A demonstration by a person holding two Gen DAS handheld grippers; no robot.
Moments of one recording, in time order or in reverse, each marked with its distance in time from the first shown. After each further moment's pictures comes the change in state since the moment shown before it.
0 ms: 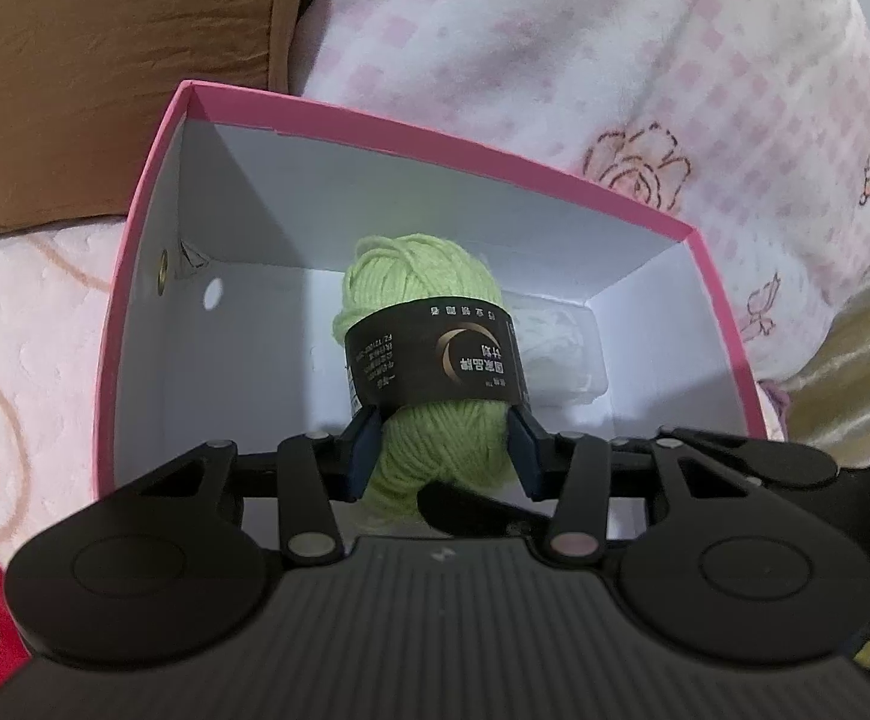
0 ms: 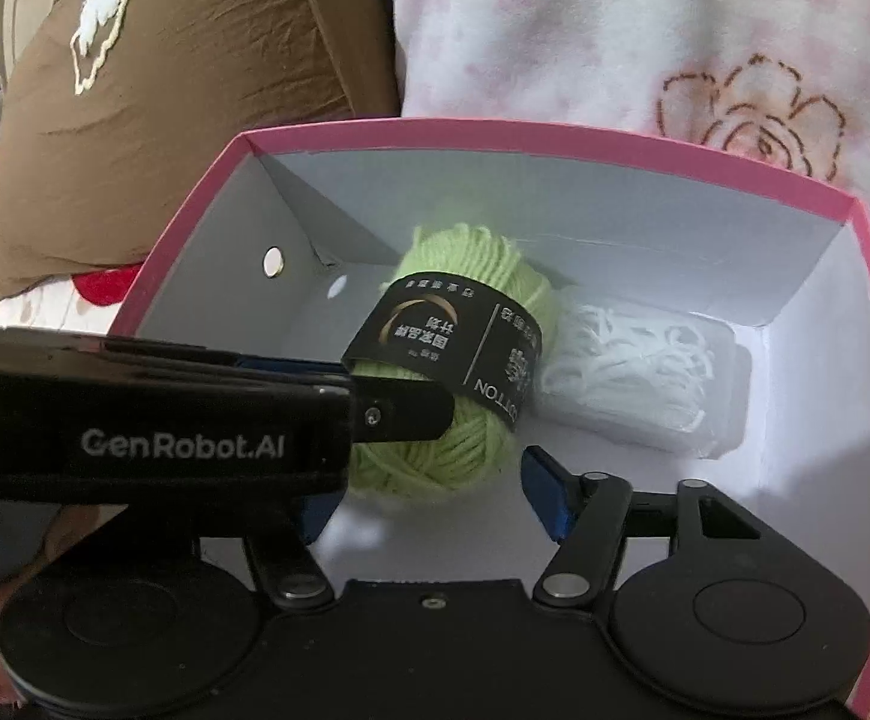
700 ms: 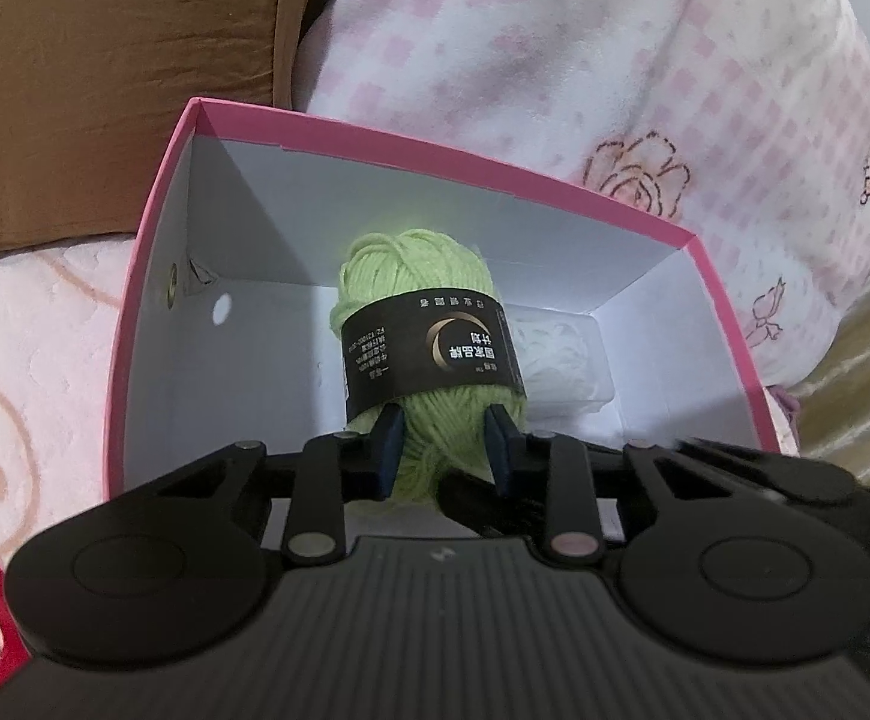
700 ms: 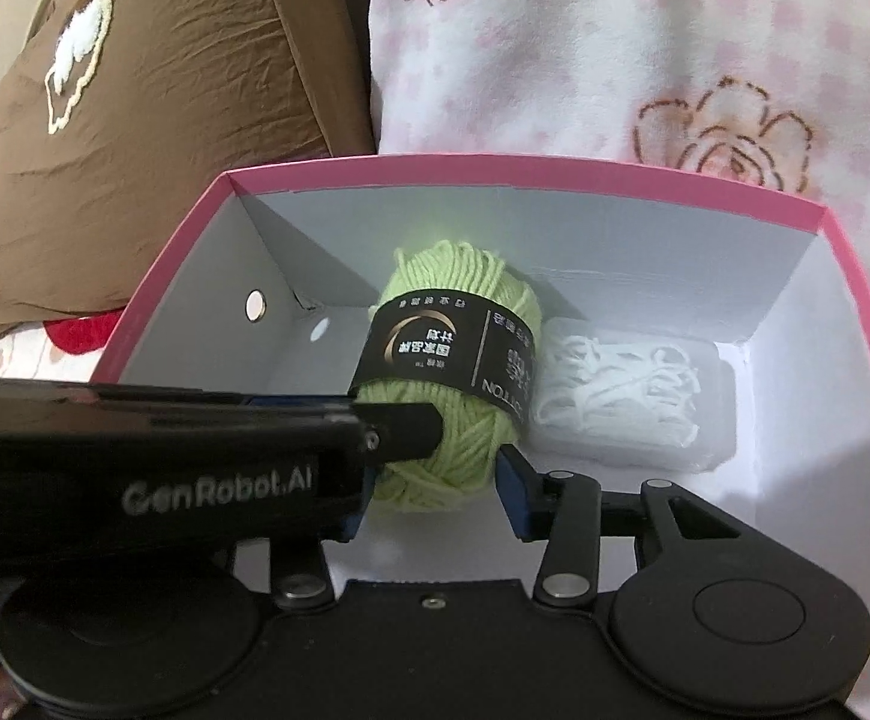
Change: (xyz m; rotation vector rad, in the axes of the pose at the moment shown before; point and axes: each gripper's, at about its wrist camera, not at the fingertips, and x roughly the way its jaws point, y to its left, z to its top) left arm -0.004 -0.006 -0.003 0.037 -0.038 0.027; right arm -0.001 0.010 -0.002 0.042 -0.086 -0.064
